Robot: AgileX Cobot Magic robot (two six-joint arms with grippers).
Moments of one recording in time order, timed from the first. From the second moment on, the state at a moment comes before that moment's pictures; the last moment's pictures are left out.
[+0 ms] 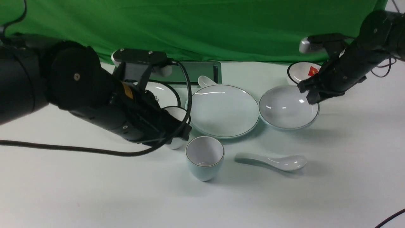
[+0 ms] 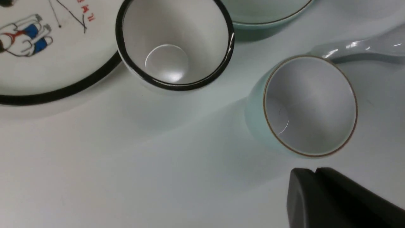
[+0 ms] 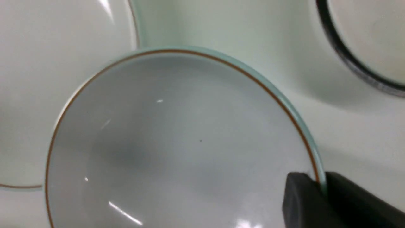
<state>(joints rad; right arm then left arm) 0.13 2.02 -1.70 0.31 0.81 -0.32 -0.47 1.46 -1.08 -0.20 0.68 -0.02</state>
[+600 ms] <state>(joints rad) 0.33 2.21 -1.80 0.42 0.60 -0.33 -0.47 1.61 -1.05 -0.41 0.56 0.19</state>
